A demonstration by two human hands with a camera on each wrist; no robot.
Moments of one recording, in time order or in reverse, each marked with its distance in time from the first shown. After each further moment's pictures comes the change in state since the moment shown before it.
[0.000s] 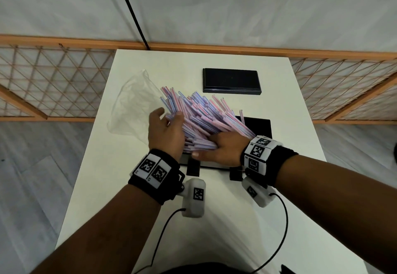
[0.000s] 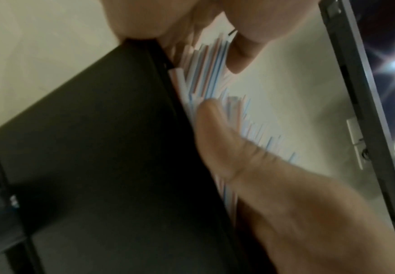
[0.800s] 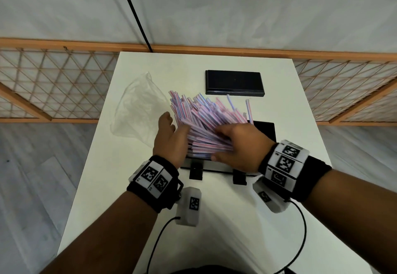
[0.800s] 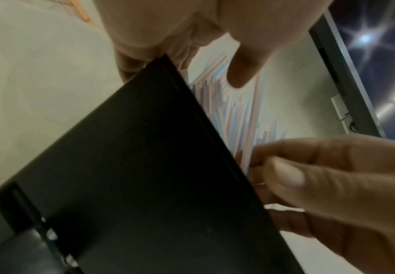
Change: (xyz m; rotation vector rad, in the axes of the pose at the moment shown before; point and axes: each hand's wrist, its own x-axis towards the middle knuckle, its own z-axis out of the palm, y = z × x) left_hand 0.001 -0.008 -0.007 0.144 -0.160 0.019; right_hand -0.032 0.001 -0.019 -0.063 0.328 -0.200
